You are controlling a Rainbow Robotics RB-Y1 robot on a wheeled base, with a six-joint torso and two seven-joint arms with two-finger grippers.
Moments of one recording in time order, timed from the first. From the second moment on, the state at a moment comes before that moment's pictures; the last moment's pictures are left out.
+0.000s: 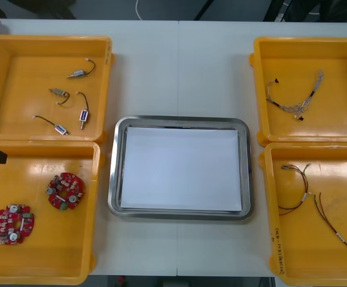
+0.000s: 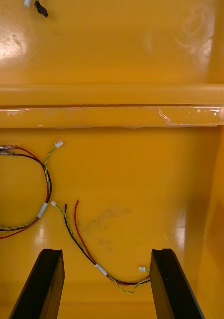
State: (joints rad) right arm -0.12 -0.66 -0.45 -2.15 -0.76 1.92 1.48; left arm -0.16 0.85 0.32 -2.20 0.95 1.91 -1.17
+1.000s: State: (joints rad) right arm 0.04 -0.66 -0.48 -2.26 -0.81 1.92 1.49; left arm -0.07 0.85 0.26 -2.20 0.82 1.91 -1.17
